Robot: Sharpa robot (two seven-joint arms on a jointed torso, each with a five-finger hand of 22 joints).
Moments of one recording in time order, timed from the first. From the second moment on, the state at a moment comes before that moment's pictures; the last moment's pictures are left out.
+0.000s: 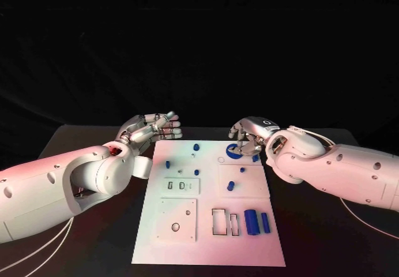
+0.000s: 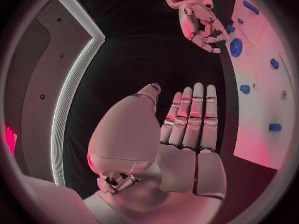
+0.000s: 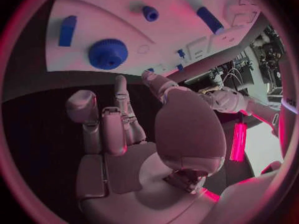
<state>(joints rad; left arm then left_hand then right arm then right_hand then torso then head) 1.25 -0.91 -0.02 1.64 0.02 -0.36 0.37 1.39 -0.07 0.14 0.28 0.35 0.84 0.21 0.22 0.21 1.06 0.17 0.08 0.07 0.99 0.13 0.25 0.24 0.17 0.85 0.24 0.27 0.10 1.34 -0.76 -0.13 1.45 -1.49 -0.40 -0.24 1.16 -0.28 0.42 0.09 0.24 0.86 0.14 0.19 0.54 1.23 0.05 0.44 0.42 1.47 -0.02 1.42 1.23 0.12 1.28 0.09 1.17 1.01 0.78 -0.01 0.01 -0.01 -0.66</state>
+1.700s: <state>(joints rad) 1.25 -0.92 -0.02 1.64 0.02 -0.35 0.36 1.39 -0.07 0.14 0.28 0.35 0.84 0.21 0.22 0.21 1.06 0.17 0.08 0.07 0.99 0.14 0.25 0.25 0.17 0.85 0.24 0.27 0.10 1.33 -0.70 -0.14 1.37 -1.33 -0.28 -0.34 1.36 -0.25 0.27 0.28 0.34 0.72 0.14 0.40 0.52 1.34 0.06 1.36 1.26 1.46 -0.01 1.57 1.31 0.08 1.41 0.10 1.34 1.27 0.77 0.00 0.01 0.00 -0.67</state>
